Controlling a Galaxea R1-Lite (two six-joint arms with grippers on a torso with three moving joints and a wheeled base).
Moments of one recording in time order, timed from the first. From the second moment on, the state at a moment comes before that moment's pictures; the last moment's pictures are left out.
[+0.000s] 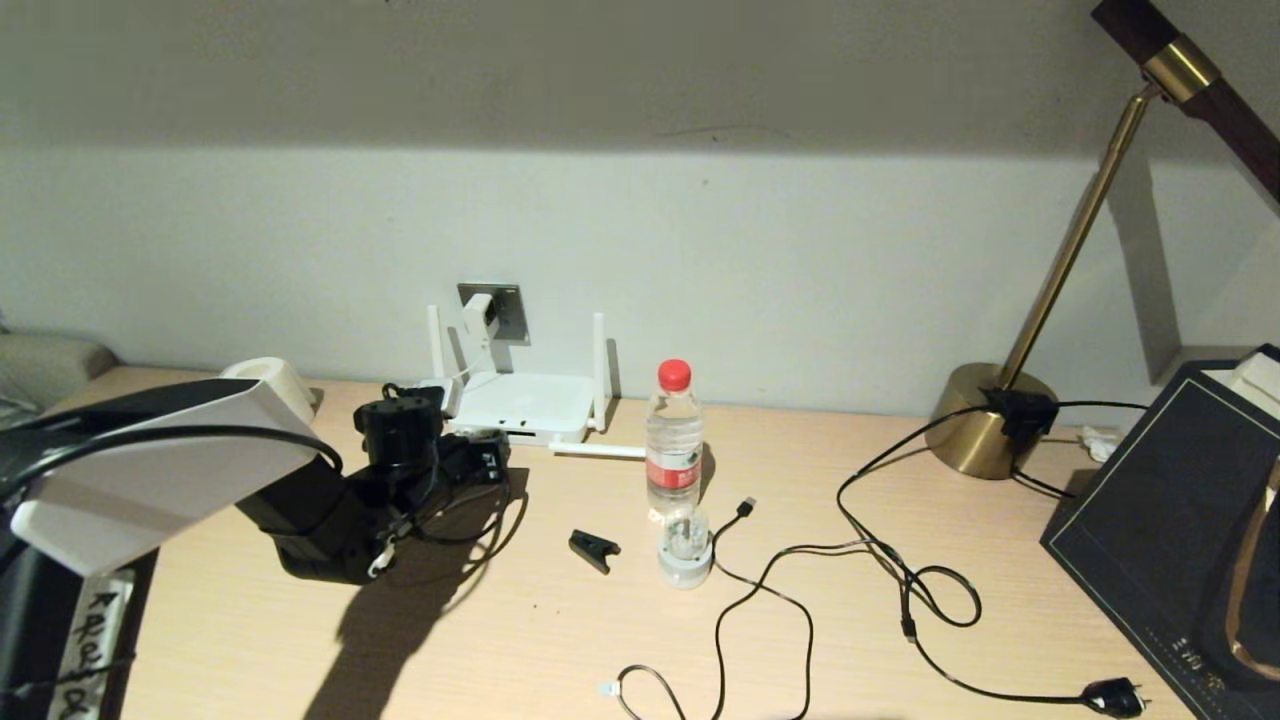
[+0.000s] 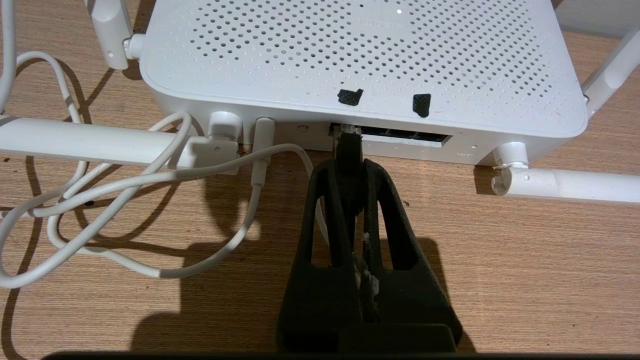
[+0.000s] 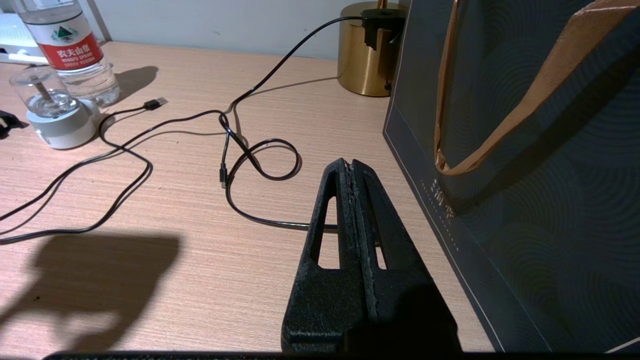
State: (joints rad) left arm -0.18 2.33 -1.02 -1.04 0.01 -0.08; right arm 0.00 0.00 0.00 -0.03 0.00 -0.01
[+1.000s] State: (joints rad) left arm -0.18 2.35 -1.05 -1.03 0.01 -0.08; right arm 0.00 0.00 0.00 -0.03 0.00 -0.01
